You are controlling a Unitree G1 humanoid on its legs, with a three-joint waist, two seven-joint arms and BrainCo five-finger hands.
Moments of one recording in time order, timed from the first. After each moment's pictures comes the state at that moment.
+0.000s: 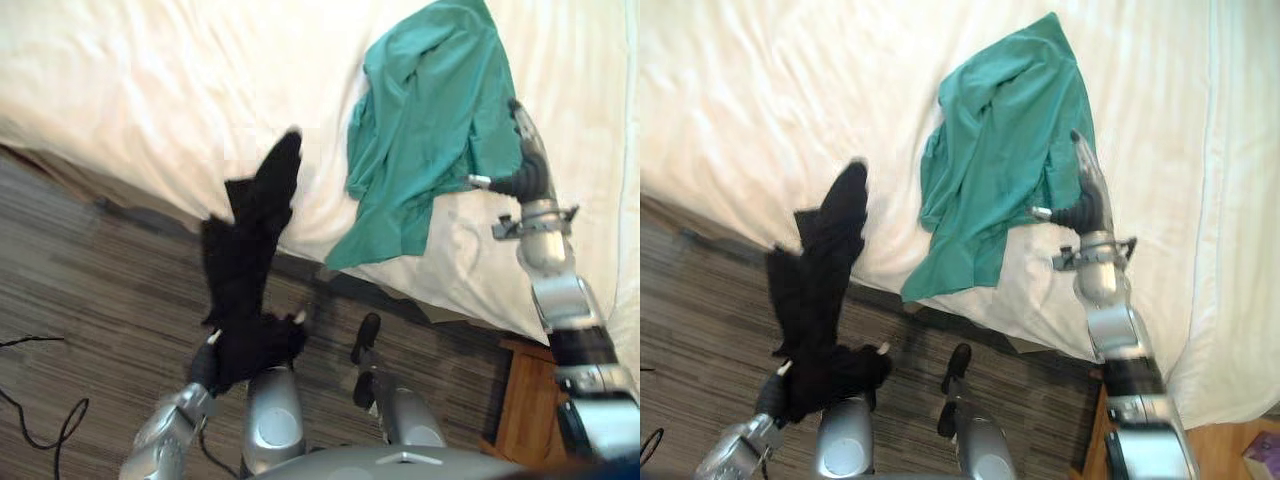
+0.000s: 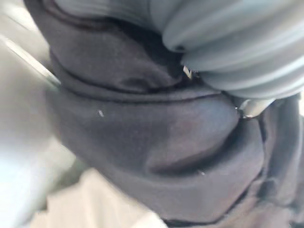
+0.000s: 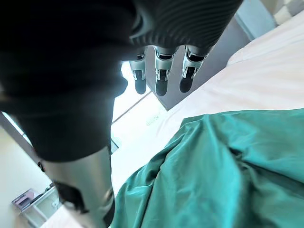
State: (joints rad) left arm 0.27 0.29 0.27 0.58 -0.61 0.05 -0.52; right arm -0.62 -0.53 0.08 0.25 -0.30 -0.11 -0.22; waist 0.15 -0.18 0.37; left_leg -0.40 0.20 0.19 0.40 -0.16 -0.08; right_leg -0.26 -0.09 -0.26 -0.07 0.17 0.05
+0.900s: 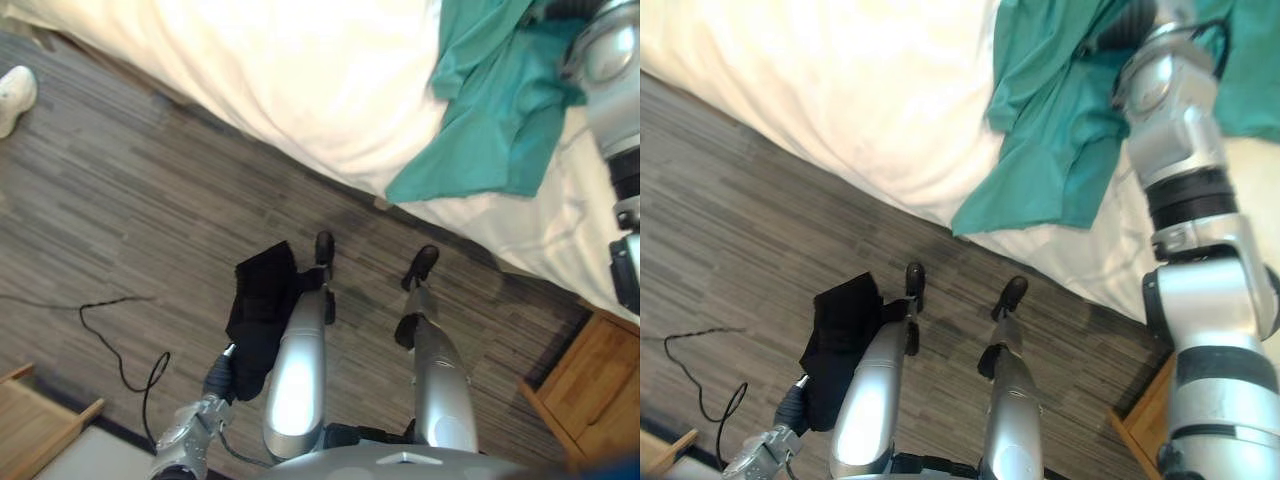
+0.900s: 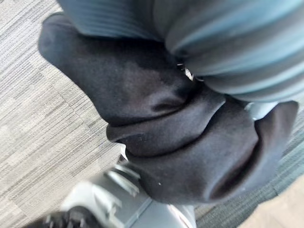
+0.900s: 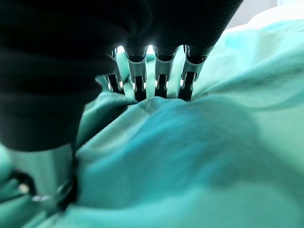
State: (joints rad) left arm 0.07 0.24 0.16 0.92 -0.59 -0.18 -0.63; right arm -1.35 -0.78 0.32 0.69 -0.43 0.22 -0.06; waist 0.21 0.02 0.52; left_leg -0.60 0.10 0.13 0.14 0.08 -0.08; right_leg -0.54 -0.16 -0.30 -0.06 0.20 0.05
